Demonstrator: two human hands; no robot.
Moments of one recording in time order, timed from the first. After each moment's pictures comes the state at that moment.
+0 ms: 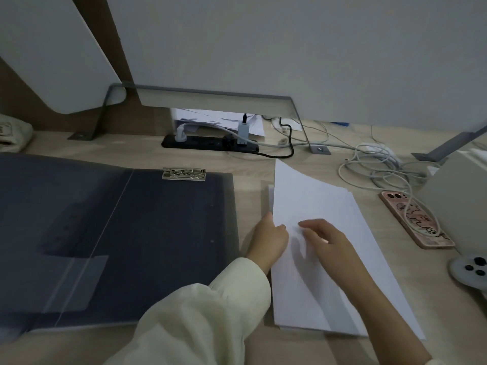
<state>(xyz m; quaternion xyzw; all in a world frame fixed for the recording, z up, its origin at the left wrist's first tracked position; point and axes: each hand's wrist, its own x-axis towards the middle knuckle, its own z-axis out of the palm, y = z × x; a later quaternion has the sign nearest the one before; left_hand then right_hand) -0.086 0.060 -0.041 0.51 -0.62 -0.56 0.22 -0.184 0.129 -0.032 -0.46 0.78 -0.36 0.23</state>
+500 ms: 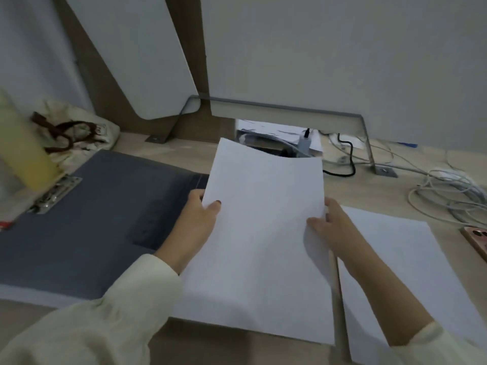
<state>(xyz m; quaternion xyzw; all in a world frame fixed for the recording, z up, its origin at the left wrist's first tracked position) 0.113 0.014 0.007 0.59 -0.54 -0.46 0.38 -0.109 0.039 -0.007 -0.46 0.73 -0.37 0.35</state>
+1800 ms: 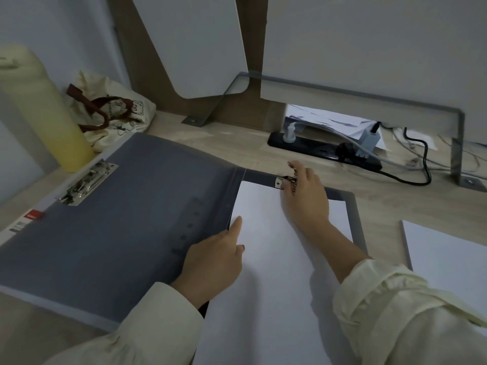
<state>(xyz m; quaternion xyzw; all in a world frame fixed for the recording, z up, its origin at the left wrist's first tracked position) 0.159 -0.007 -0.048 0.64 -0.73 -0.22 0.05 -0.015 -0.112 -0.079 -0.66 0.68 -0.32 0.04</state>
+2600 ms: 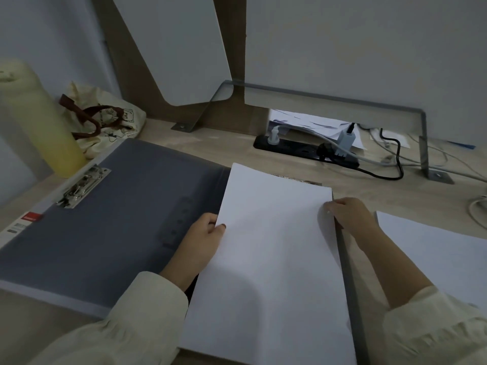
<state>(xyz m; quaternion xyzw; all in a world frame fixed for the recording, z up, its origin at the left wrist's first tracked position) 0.159 -0.013 -0.054 0.63 -0.52 -0.48 0.34 -0.103 -0.055 -0.049 -0.45 0.79 -0.28 0.31</state>
